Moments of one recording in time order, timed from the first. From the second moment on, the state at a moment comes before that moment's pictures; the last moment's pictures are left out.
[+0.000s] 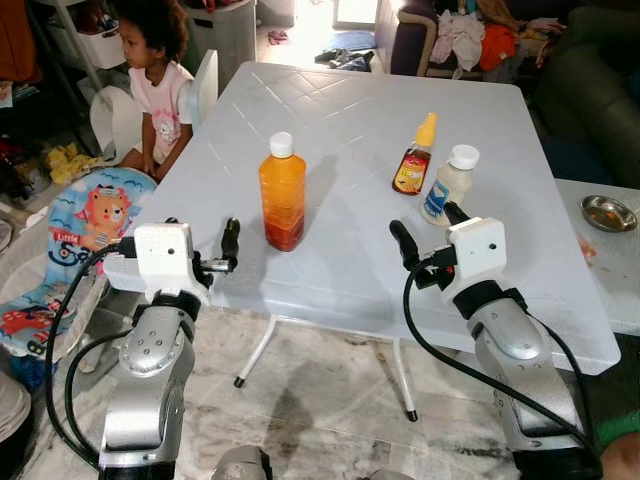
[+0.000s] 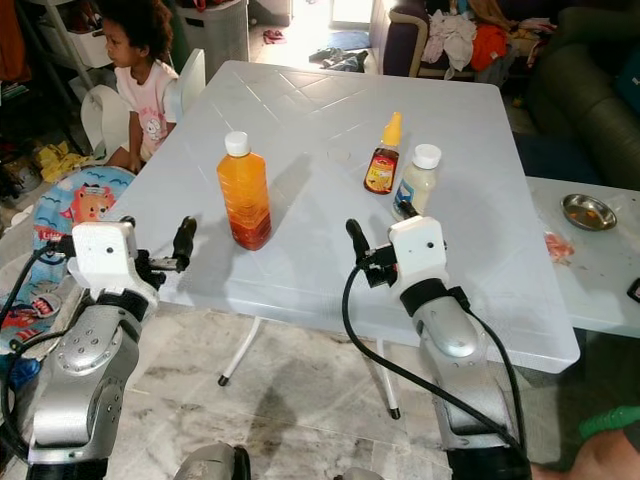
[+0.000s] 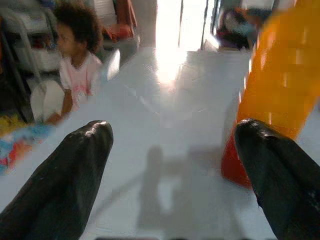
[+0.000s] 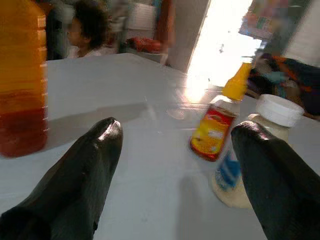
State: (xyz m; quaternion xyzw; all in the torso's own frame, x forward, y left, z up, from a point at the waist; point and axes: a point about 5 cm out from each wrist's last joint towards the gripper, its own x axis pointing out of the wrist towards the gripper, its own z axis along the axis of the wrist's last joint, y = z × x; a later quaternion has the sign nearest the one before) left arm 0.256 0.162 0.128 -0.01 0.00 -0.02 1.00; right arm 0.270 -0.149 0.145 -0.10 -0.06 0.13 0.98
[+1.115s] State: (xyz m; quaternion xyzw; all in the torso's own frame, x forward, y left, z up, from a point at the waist) left arm 0.264 0.136 0.123 -0.02 -0.02 -0.08 1.00; right arm 0.278 -0.130 0.154 -0.11 -0.10 0.13 0.98
